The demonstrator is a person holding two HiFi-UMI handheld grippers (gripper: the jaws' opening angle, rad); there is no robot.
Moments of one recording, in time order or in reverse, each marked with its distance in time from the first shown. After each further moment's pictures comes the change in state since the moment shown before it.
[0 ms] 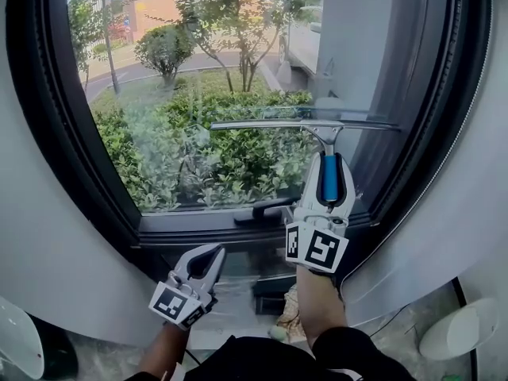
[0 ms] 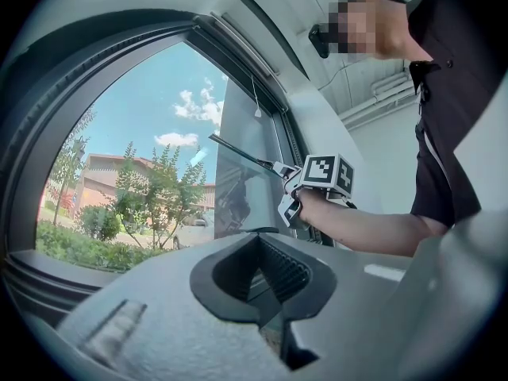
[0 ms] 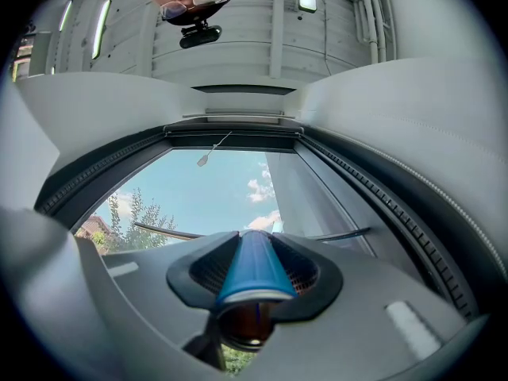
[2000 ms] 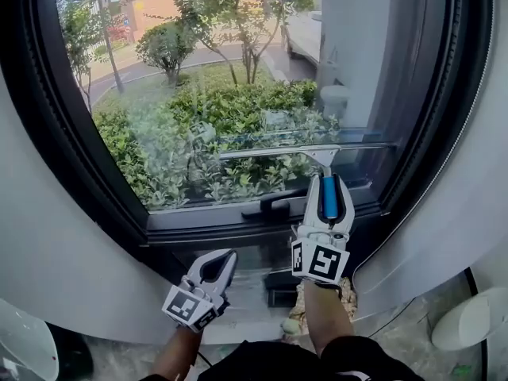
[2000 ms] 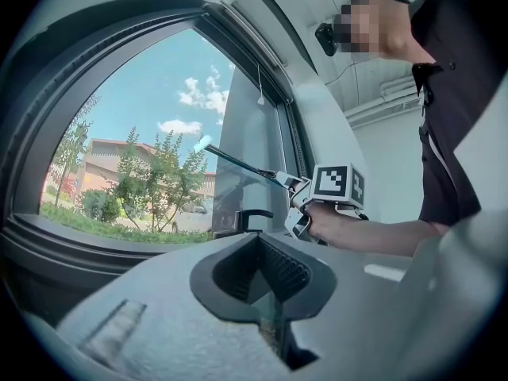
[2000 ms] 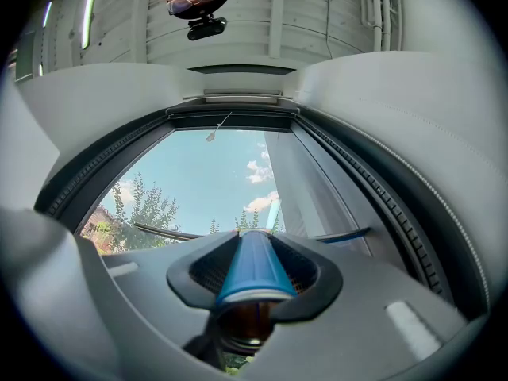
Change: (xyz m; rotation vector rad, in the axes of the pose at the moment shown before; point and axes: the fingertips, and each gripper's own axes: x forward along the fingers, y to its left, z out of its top) left arm -0.008 -0.010 -0.028 -0.074 0.072 0.000; right arm -0.054 -0.002 -0.049 0.002 0.157 -0.002
